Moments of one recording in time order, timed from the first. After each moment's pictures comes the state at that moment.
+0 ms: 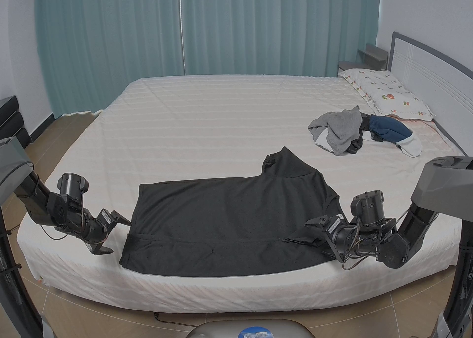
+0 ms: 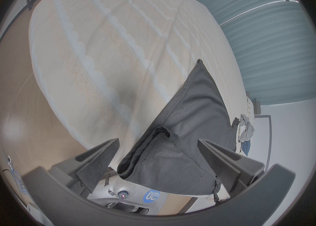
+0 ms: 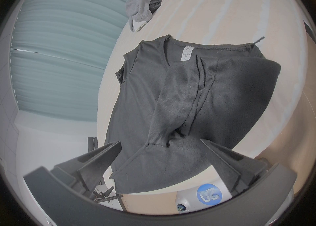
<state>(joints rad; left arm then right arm) 0.14 2.10 -0.84 -0.22 -0.35 -0.80 0.37 2.21 -0.63 -0.91 0.10 1.18</state>
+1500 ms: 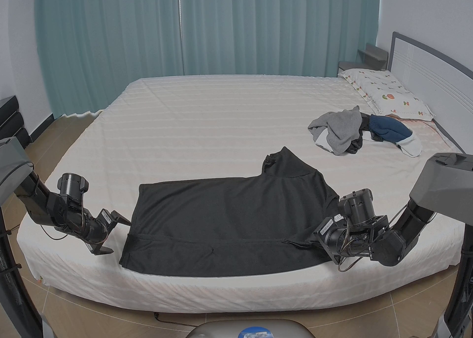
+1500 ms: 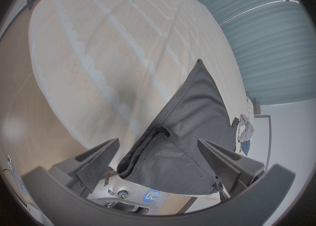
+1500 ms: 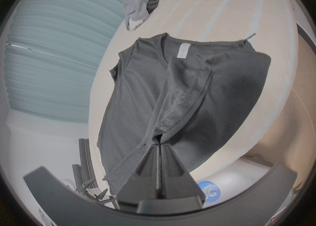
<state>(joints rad) 0.14 2.10 -0.84 -0.22 -0.35 -0.80 0.44 2.16 -0.69 -0.74 0.00 1.20</state>
